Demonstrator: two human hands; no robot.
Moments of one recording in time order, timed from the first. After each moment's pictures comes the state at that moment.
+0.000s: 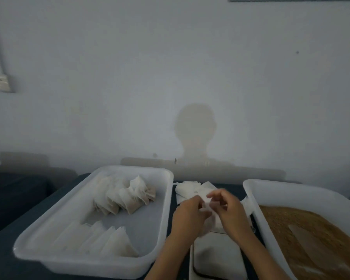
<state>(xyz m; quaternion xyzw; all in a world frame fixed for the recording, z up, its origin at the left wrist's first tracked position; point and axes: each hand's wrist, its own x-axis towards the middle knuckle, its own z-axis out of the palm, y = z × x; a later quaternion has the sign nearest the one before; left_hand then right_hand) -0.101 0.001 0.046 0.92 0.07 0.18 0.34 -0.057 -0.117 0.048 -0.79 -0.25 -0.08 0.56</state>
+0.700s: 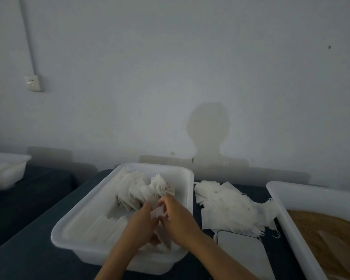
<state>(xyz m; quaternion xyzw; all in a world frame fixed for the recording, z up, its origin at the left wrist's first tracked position) -0.185 0.140 0.027 0.88 0.23 0.12 0.39 -0.119 0.028 0.033 -0.83 -0.45 -0.01 0.34</state>
